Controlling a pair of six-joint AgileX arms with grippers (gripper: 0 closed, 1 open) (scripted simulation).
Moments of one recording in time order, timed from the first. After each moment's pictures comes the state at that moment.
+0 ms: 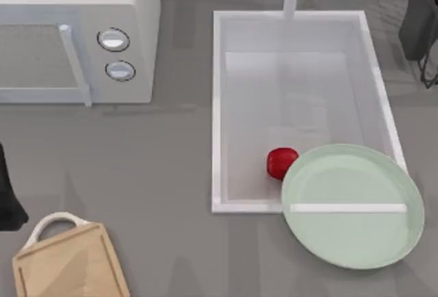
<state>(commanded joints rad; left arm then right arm) 0.00 0.00 0.00 0.00 0.00 0.00 0.00 0.01 0.01 0.00 0.00 0.00</state>
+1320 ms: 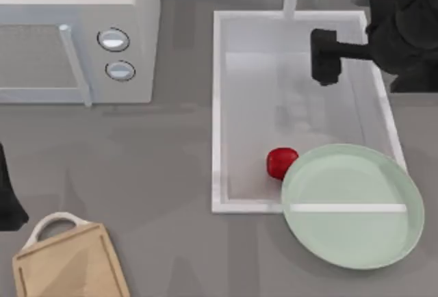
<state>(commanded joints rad) 0.00 0.00 0.00 0.00 0.00 0.00 0.39 1.77 1.48 -0.92 0.00 0.42</state>
